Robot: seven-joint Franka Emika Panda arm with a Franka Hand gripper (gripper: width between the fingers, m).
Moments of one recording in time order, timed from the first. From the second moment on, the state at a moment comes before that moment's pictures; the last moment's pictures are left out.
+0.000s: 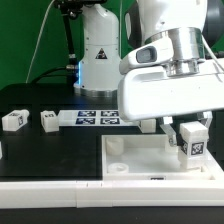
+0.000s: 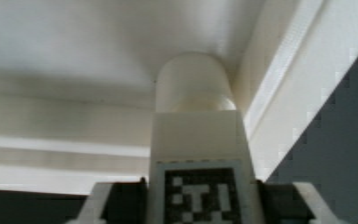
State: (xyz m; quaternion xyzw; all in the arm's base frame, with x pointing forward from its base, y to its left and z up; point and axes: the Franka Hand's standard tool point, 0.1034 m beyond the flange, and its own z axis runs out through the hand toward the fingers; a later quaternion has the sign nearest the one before) arm 0.615 0.116 0.066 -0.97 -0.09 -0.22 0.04
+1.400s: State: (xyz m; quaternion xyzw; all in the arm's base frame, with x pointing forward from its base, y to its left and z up) arm 0.615 0.118 0.088 -0.98 -0.08 -0.19 0.05
